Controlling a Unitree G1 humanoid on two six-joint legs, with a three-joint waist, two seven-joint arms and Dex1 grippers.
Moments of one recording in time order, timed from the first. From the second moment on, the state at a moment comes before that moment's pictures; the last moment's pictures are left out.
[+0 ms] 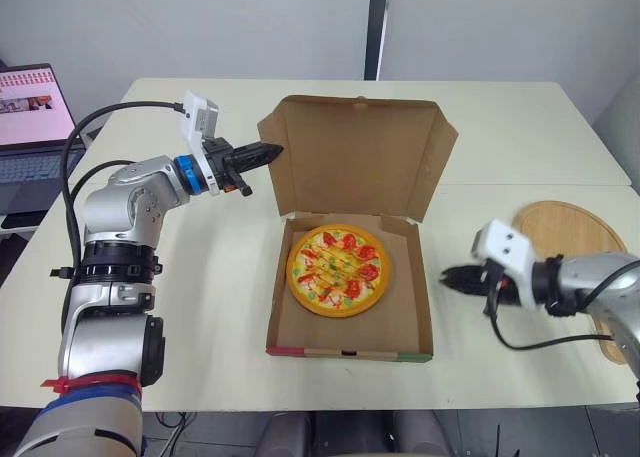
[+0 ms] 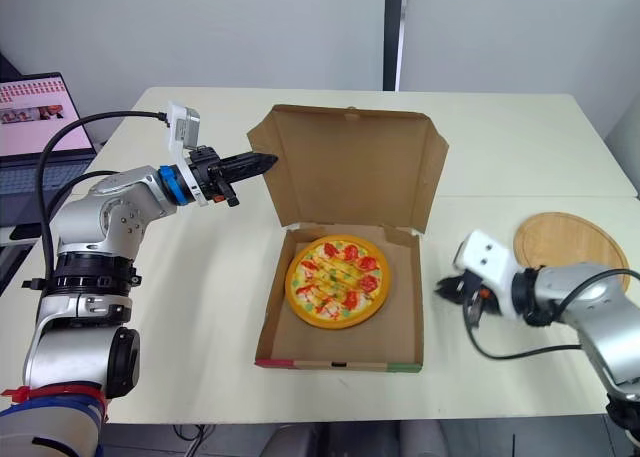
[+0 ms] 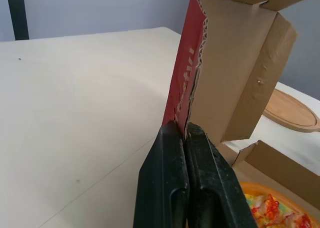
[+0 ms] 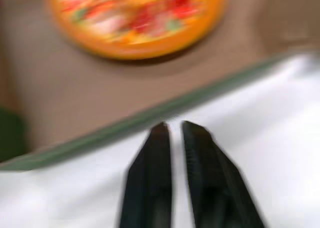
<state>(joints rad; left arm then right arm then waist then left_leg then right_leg) -0.88 0.63 0.08 0.47 -0.52 0.53 -1.04 -0.24 -0.84 -0.14 -0.49 0.37 0.84 0.93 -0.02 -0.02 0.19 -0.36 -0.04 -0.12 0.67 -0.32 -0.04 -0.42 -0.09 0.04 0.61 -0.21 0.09</state>
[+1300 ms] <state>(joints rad) -0.90 0.52 0.10 0.33 -0.43 0.53 -0.81 -0.70 -0.44 -0.16 -0.20 0.39 0.88 0.37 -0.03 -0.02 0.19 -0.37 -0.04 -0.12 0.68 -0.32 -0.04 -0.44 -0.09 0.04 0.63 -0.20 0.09</state>
